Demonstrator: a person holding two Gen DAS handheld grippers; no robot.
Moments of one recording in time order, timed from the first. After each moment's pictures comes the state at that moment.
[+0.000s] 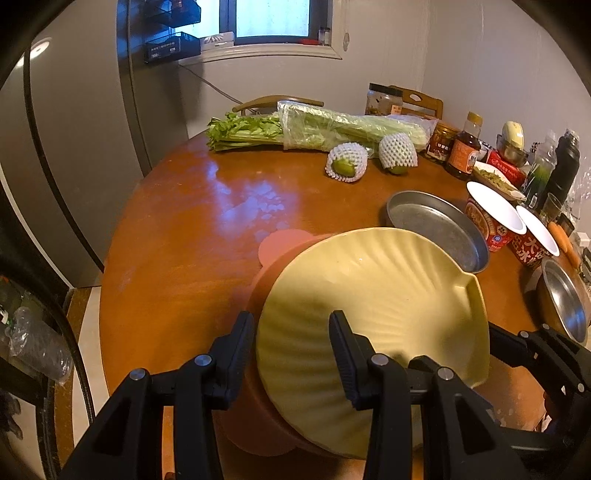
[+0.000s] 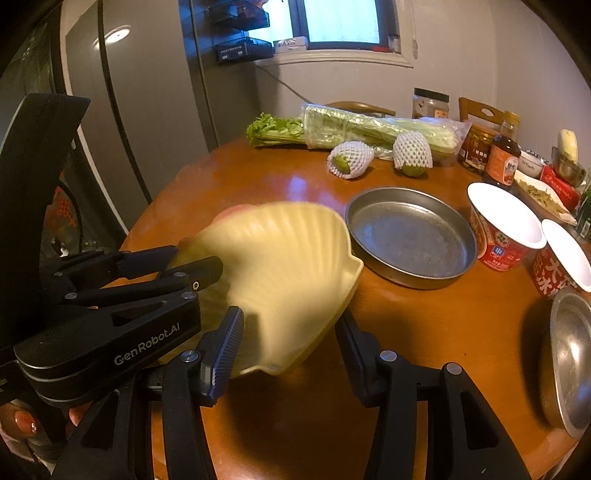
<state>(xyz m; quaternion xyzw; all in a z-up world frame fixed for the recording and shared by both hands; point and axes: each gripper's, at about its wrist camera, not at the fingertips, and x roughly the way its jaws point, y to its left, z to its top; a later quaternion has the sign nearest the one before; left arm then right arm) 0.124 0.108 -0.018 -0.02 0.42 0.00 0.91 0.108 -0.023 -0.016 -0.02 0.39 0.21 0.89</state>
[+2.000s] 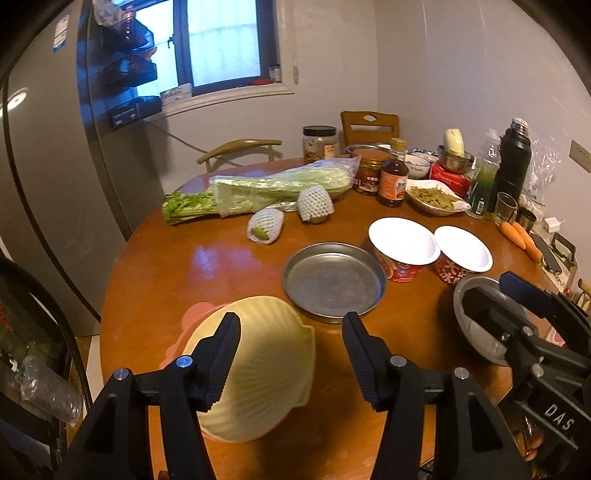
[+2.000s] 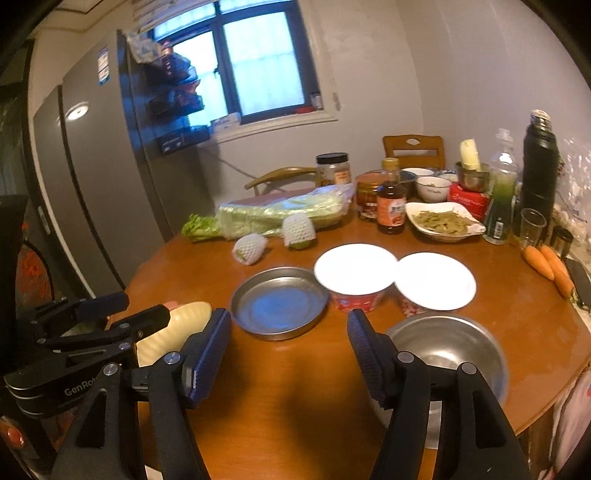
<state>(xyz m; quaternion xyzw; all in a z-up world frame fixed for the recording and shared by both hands) 0.096 0.003 0.065 0.05 0.36 -0.04 0.93 0.066 -0.167 0.065 0.08 0.29 0.12 0.95</state>
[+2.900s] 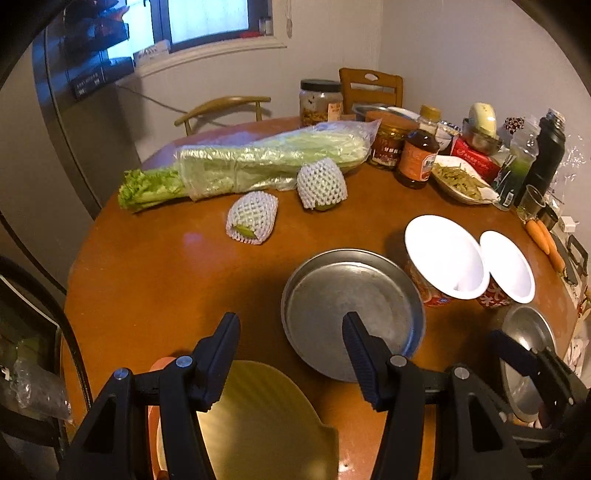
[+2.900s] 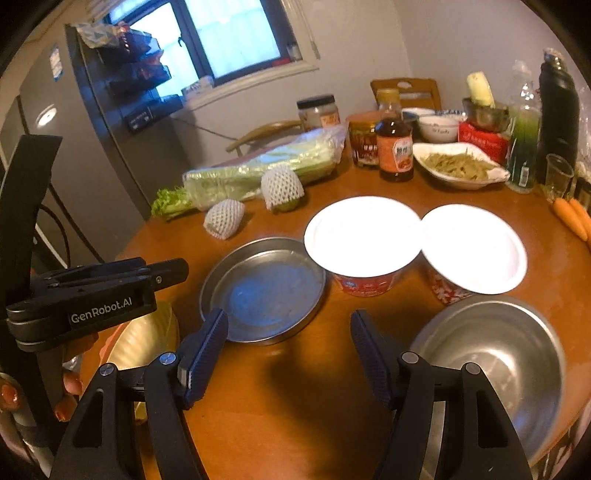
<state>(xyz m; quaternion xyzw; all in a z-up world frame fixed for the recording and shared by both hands) 0.222 0.012 0.029 0.04 0.45 -0.06 0.89 0.154 -0.154 0.013 0.12 0.39 0.11 0.91</state>
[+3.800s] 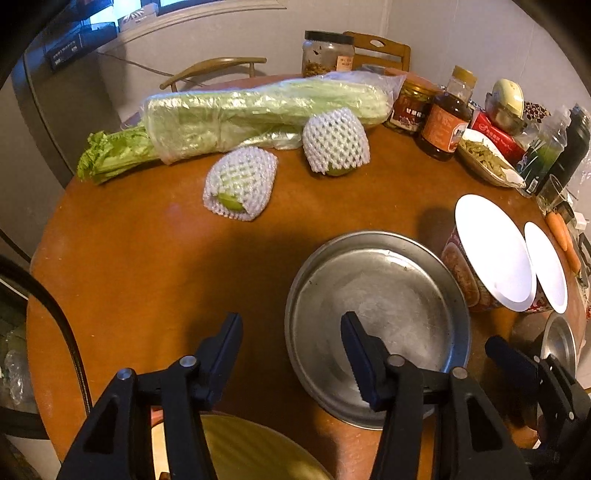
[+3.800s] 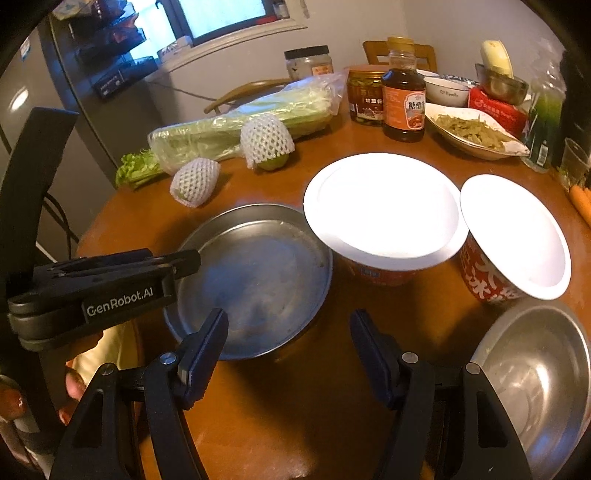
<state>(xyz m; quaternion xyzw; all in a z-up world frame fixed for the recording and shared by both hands) 0.275 0.015 -0.024 0.03 0.52 -0.08 0.85 0.204 -0.132 -0.024 0.09 0.46 0.08 0.88</state>
